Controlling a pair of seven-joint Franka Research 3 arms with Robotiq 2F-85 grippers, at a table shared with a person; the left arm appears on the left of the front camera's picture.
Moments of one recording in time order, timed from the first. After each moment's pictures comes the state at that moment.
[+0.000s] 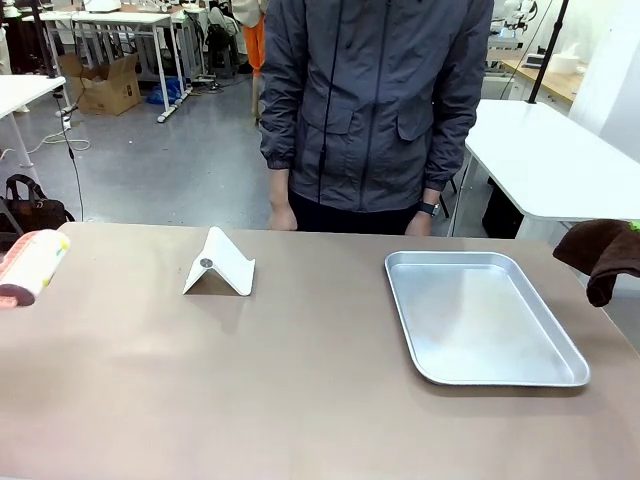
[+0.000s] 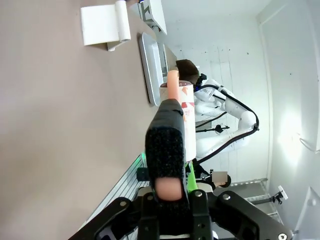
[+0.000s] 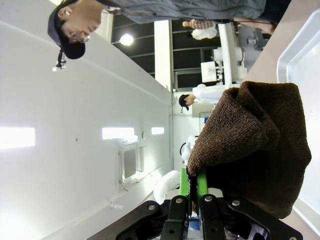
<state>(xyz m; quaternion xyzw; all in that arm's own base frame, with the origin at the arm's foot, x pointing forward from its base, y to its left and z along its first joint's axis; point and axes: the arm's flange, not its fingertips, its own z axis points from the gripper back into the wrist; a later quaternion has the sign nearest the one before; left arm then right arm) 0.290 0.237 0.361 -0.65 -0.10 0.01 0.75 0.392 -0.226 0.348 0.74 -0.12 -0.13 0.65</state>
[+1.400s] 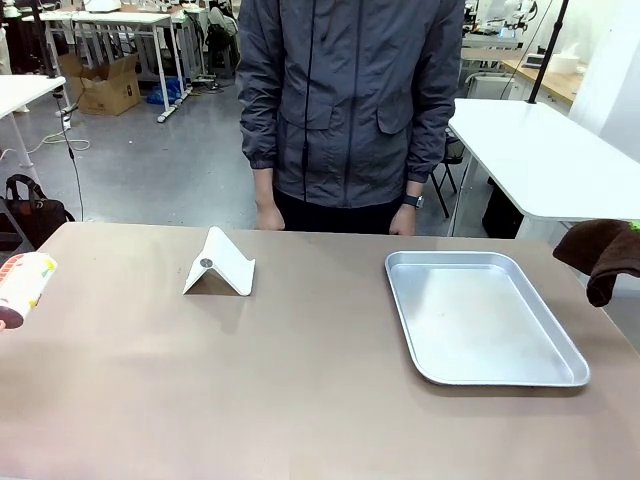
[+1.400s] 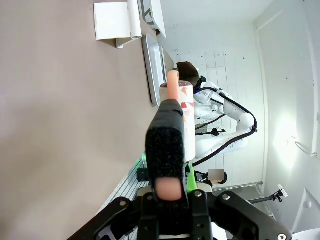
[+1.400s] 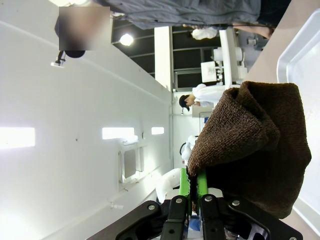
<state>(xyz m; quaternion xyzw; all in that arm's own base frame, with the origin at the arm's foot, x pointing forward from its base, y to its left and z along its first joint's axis) 0.278 0.252 0.332 -0.66 -0.10 0.02 0.75 0.392 -0.226 0.348 0.74 -0.12 -0.13 0.65</state>
